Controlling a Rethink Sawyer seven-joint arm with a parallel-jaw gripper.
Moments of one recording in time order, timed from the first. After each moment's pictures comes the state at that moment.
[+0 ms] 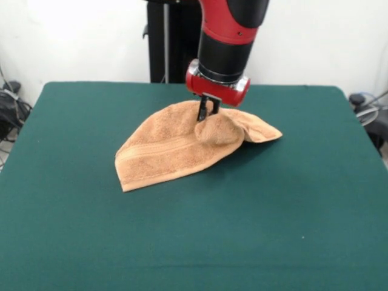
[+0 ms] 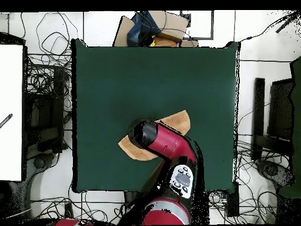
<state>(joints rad) -0.01 -0.52 -0.29 1.78 0.34 0.41 1.59</state>
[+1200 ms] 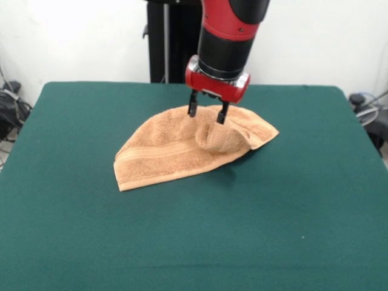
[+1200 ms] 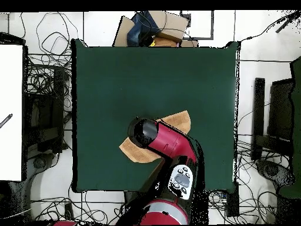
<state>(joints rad) 0.00 -0.52 -0.31 1.77 0.34 0.44 1.59</state>
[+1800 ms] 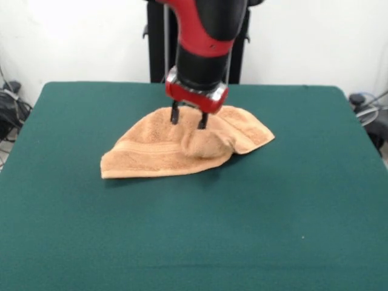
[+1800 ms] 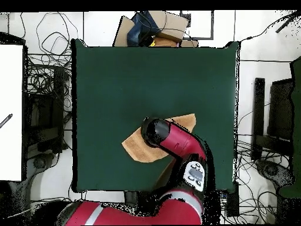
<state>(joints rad) -0.08 -0.45 -0.29 1.74 0.34 0.42 1.59</state>
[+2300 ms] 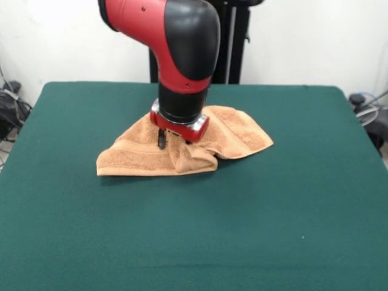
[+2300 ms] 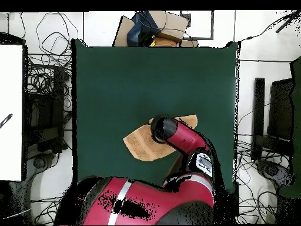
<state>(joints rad) -0.16 -0.35 -0.24 1.68 0.34 0.36 1.59</state>
